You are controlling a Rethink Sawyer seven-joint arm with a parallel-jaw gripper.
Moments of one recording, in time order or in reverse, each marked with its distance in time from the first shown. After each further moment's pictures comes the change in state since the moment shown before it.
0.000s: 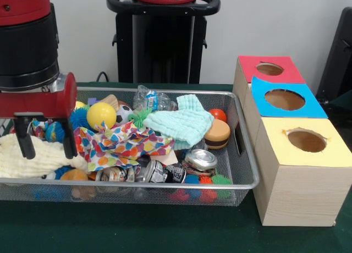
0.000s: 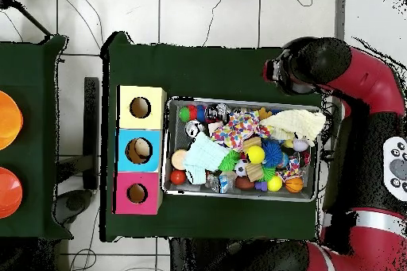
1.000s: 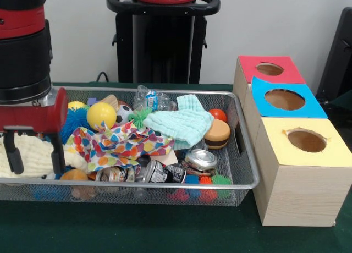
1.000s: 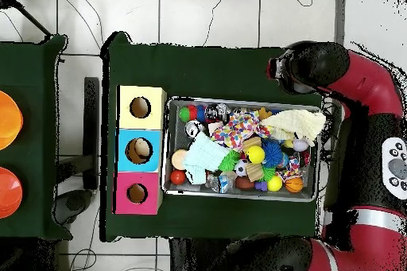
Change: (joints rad) arm -0.010 0.023 0.003 0.000 -0.013 -0.096 0.000
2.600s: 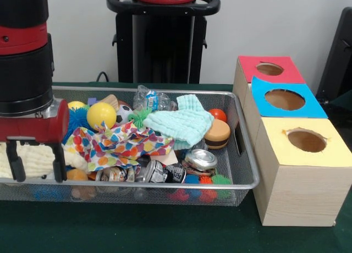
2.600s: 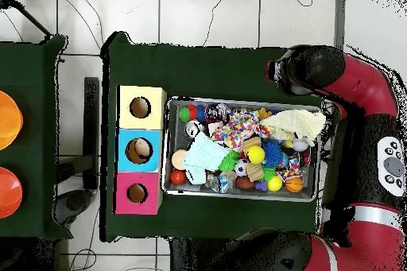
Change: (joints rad) arm -0.002 0.019 0.001 0.002 -0.010 -0.017 0.000
